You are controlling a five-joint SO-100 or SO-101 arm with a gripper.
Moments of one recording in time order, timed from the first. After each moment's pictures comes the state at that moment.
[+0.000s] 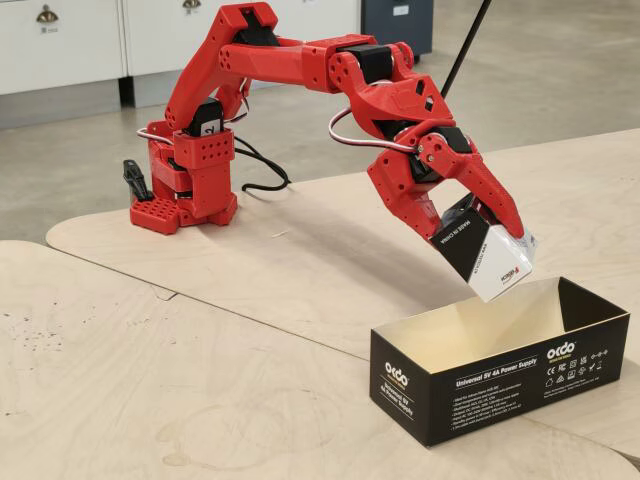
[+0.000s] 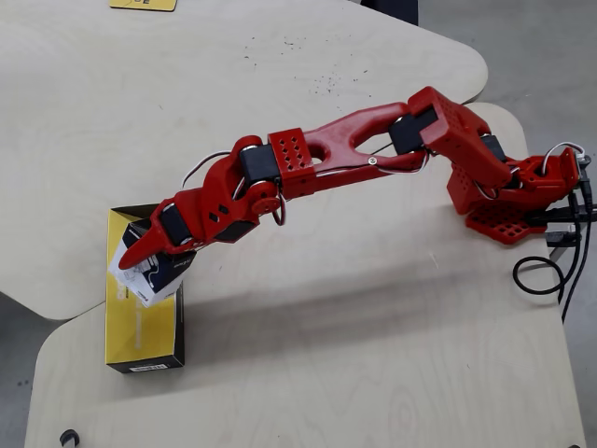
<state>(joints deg) -14.9 49.4 43.7 50.2 -22.1</state>
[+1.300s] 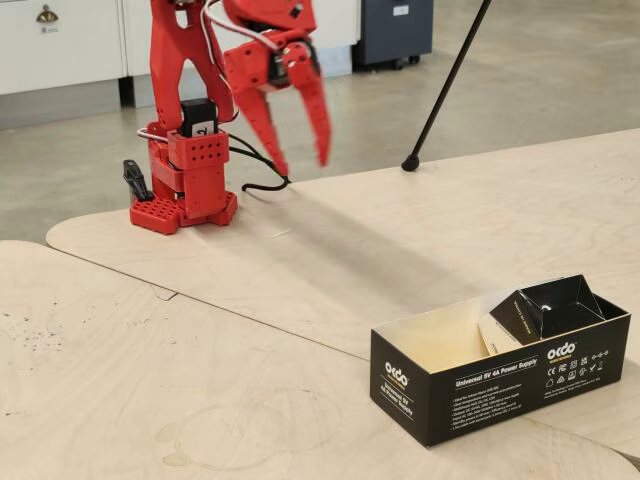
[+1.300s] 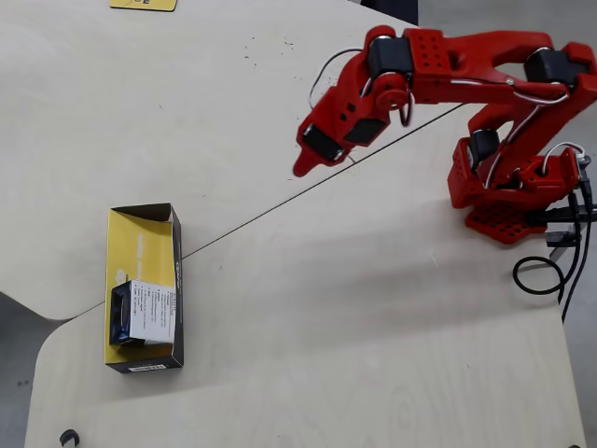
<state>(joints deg) -2.1 115.2 107.1 74.1 -58.9</state>
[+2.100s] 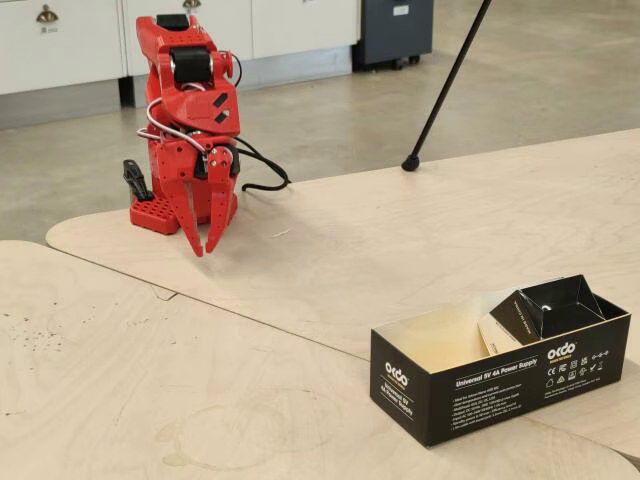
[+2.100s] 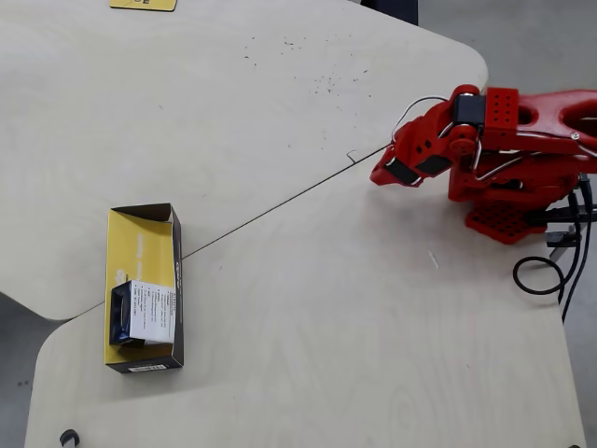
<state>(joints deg) 11.0 169.9 175.1 57.9 -75.4</state>
